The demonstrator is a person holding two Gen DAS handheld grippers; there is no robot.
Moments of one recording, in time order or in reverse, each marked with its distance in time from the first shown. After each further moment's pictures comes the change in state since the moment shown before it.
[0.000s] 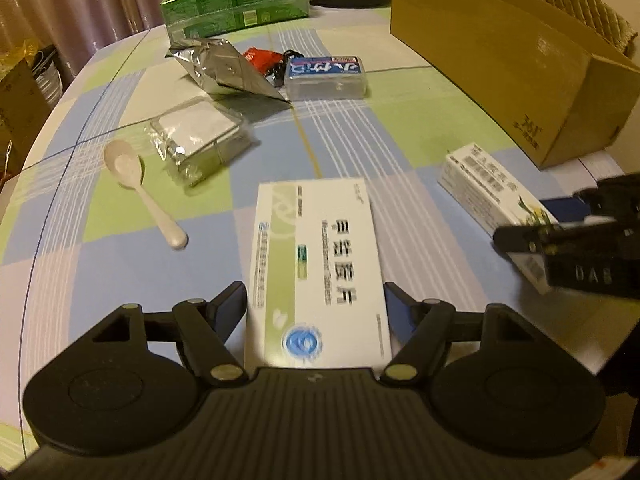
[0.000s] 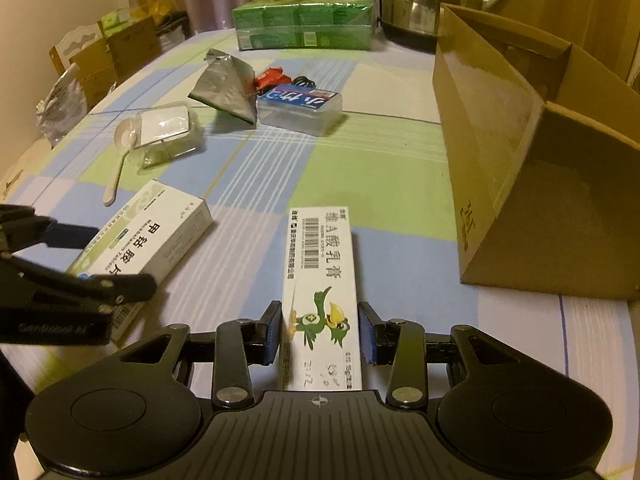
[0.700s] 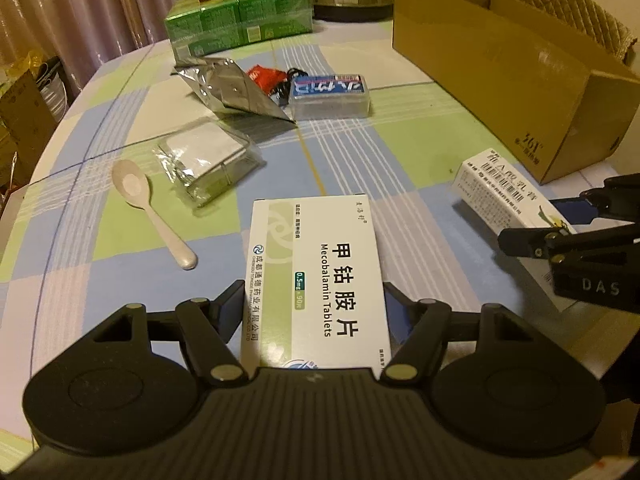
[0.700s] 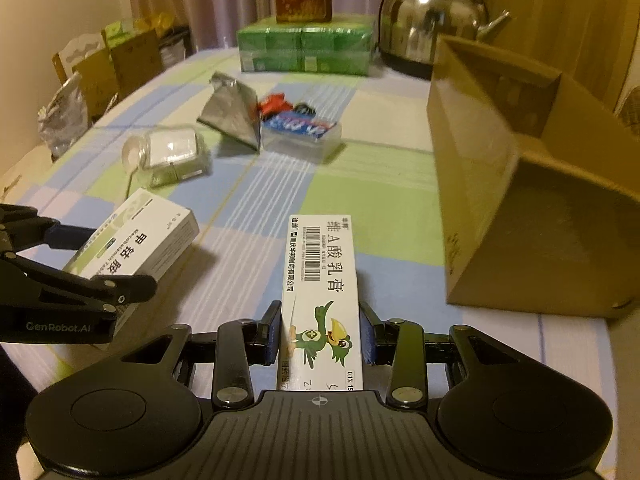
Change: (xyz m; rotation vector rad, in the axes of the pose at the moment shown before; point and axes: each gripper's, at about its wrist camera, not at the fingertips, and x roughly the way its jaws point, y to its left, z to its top) left arm -0.015 -0.001 0.004 0.006 -0.039 0.013; right arm -0.033 0.006 0.004 -0.016 -0.069 -0.026
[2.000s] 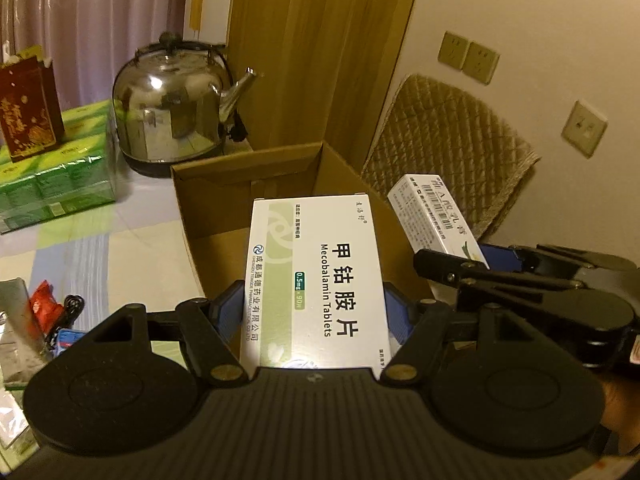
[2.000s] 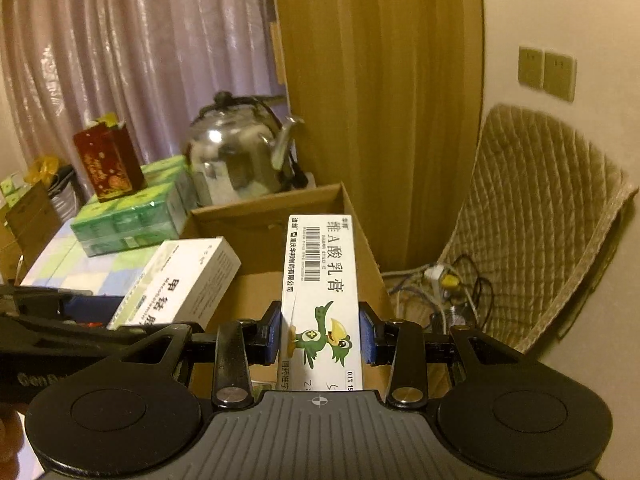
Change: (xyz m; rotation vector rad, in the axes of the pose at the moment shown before) left arm 0.008 -0.186 0.246 0.021 -0.155 -0.323; right arm -0.062 -0.232 0.117 0.299 -0.221 -0.174
